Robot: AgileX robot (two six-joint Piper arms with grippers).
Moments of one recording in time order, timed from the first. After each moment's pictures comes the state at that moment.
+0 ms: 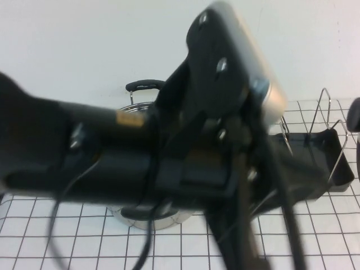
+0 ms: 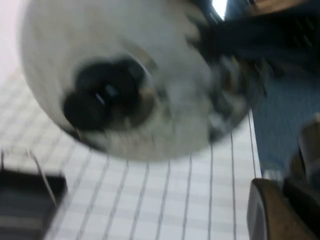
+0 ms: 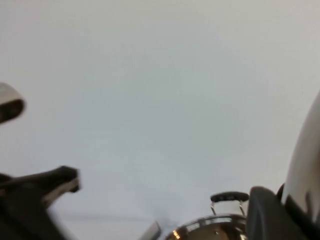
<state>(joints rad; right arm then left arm) 0.00 0.42 -0.44 1.71 0.61 -1.20 -0.83 1.20 -1.17 -1.04 0.71 1.04</state>
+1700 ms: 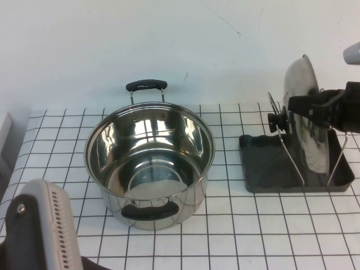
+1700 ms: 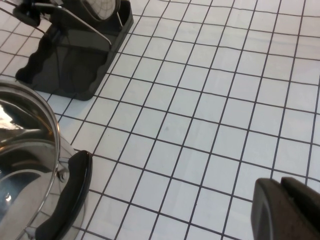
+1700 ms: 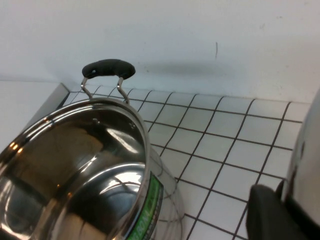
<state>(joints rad) 0.08 1.57 -0.90 1.71 0.63 -1.58 -0.83 0.71 -0.71 -0.39 0.75 0.58</state>
